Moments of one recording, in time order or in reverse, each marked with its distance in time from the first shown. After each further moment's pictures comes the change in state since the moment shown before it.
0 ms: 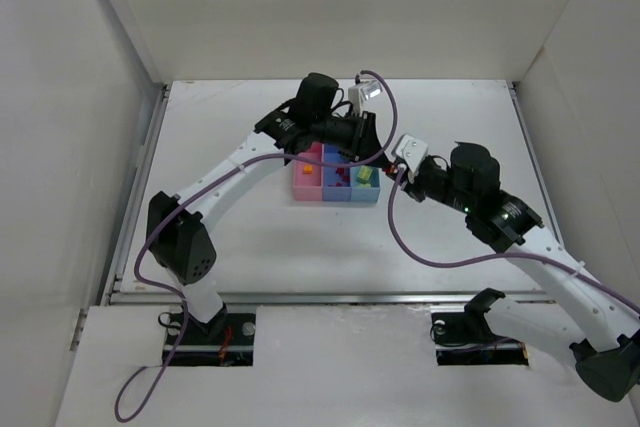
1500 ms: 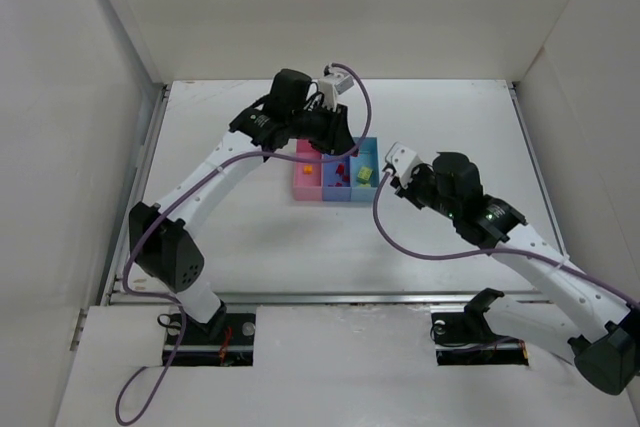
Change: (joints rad) left arm 0.109 -0.087 -0.046 -0.103 -0.175 0.193; right arm 0.018 0.041 -0.094 -0.023 0.224 -0.020
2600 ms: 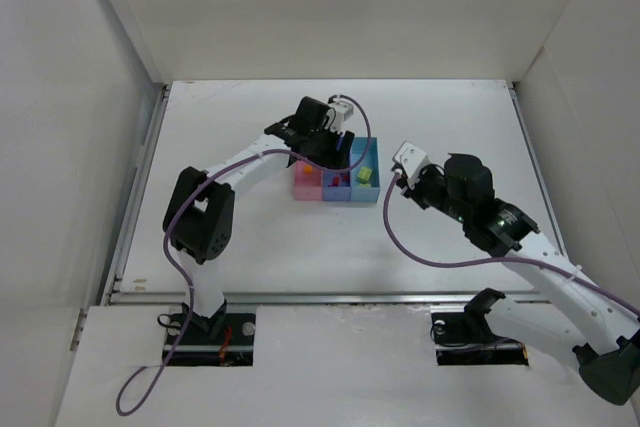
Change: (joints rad) left arm 0.006 0.249 -0.128 0.156 -0.407 0.164; right arm 0.000 -0.072 0.010 -0.012 -0.027 0.024
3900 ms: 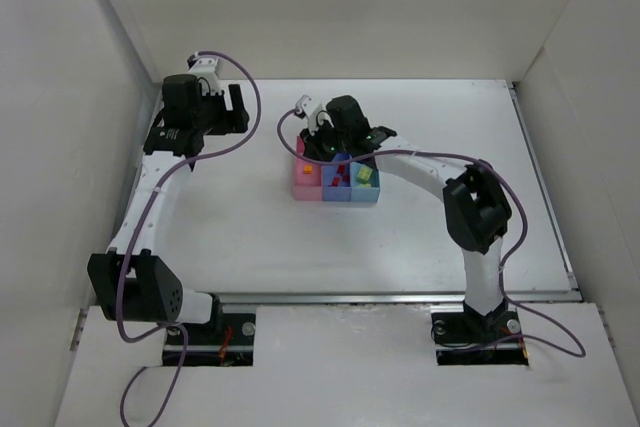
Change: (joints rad) left arm 0.508 -0.502 -0.146 -0.031 -0.048 -0.014; right arm 0.054 1.099 0.750 0.161 -0.272 0.299
